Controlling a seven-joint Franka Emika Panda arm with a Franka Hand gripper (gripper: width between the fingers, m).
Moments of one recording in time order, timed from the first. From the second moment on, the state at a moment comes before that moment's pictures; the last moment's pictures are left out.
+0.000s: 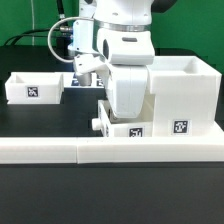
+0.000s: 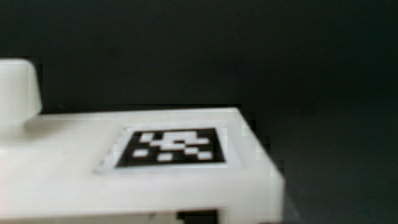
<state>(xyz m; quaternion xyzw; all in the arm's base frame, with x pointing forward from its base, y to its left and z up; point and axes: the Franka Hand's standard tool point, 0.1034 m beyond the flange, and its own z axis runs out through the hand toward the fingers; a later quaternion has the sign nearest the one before) 0.550 0.008 0.010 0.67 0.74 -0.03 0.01</state>
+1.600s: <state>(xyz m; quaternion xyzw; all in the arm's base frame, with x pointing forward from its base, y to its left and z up) 0.562 0.001 0.060 0.70 0.71 -0.04 0.02</state>
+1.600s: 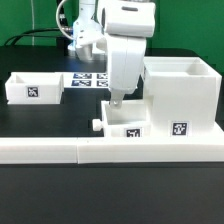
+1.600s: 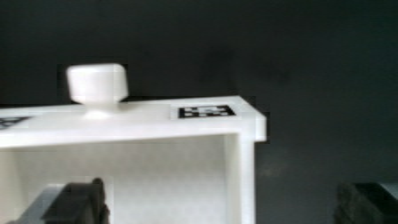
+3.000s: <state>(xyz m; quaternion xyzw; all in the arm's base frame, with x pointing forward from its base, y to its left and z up) 0.557 -0.048 0.030 0.65 0.75 0.01 -0.09</state>
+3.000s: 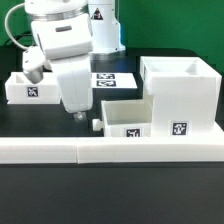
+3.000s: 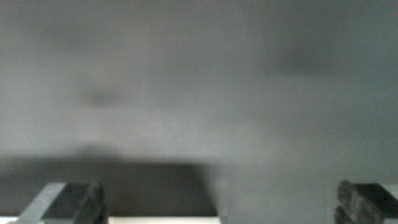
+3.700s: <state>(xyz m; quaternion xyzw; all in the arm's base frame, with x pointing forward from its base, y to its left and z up) 0.564 -0.030 0.032 0.70 0.71 0.01 -0.08</state>
